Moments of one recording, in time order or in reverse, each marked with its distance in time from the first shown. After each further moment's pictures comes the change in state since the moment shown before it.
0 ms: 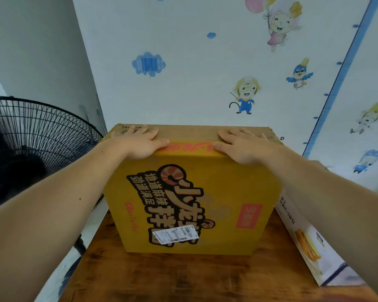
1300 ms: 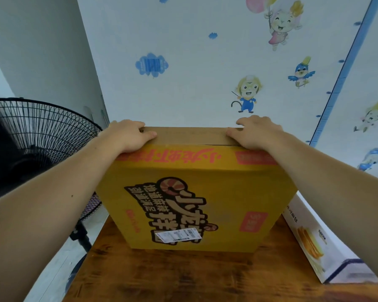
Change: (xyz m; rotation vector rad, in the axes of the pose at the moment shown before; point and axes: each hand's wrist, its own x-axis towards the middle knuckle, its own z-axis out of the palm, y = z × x) left_hand -0.009 -0.020 -0.010 -0.126 0.184 -0.125; right_hand 0.000 0.011 -0.019 0.033 0.190 0.188
